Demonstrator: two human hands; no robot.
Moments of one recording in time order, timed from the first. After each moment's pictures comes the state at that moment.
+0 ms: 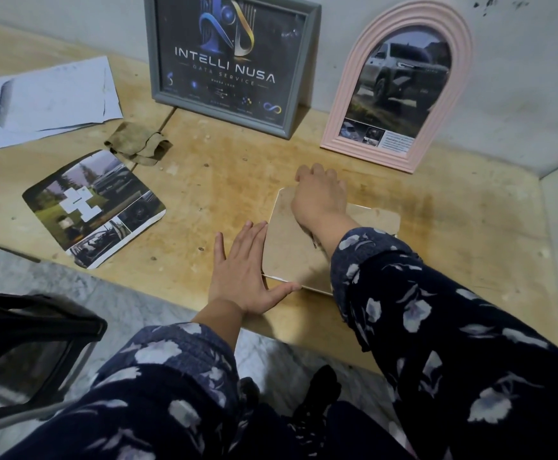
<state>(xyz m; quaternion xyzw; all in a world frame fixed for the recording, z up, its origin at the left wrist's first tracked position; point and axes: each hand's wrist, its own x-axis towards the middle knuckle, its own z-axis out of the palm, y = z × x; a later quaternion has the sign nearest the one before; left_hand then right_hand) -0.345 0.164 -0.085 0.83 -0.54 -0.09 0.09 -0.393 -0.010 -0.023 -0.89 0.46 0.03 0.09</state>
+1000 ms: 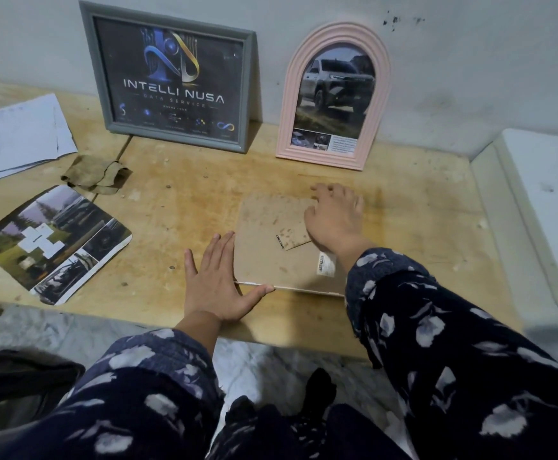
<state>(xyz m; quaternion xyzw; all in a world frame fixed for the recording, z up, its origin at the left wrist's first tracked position) -0.348 0.167 -0.087 0.82 -0.55 -0.09 0.11 -0.488 -0.011 -0.018 -0.82 0.56 -0.03 0.12</state>
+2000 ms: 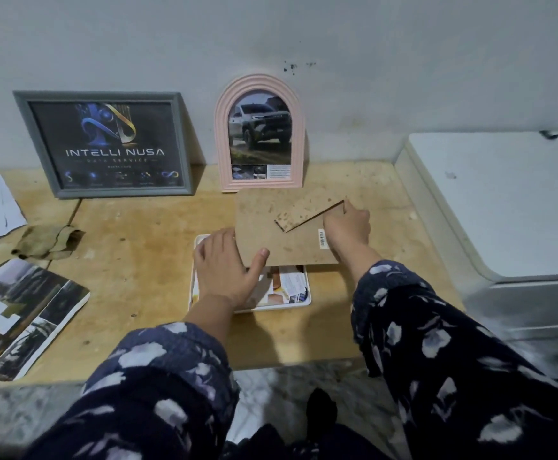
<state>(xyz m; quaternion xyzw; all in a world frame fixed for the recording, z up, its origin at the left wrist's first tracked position) -0.408 0.082 -0.035 0.80 -0.57 -0.03 0.20 -0.585 -0.027 0.011 -0.50 0.74 -0.25 0.37</state>
